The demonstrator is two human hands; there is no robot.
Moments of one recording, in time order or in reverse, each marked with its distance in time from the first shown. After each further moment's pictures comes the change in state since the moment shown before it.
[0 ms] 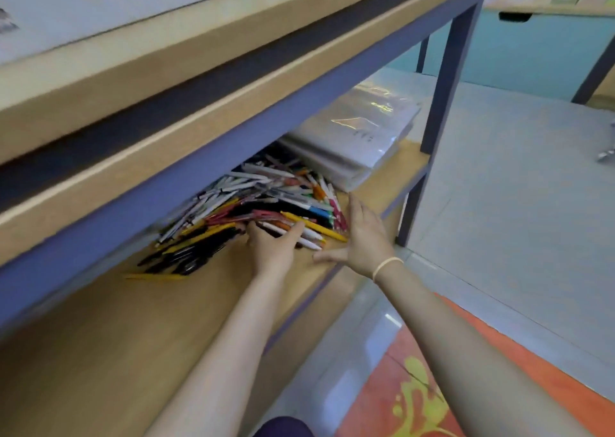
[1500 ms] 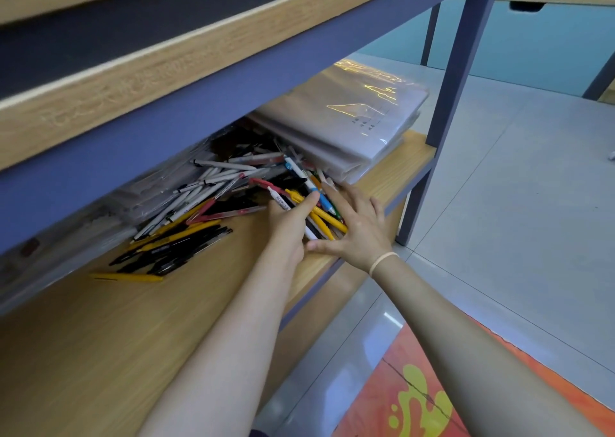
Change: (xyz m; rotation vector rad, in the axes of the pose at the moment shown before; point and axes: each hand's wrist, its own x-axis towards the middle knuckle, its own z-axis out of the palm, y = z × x) left_hand 0.045 0.006 0.063 -0.593 -0.176 -0.060; right_hand 0.030 0.029 0.018 0.004 0.149 -0.211
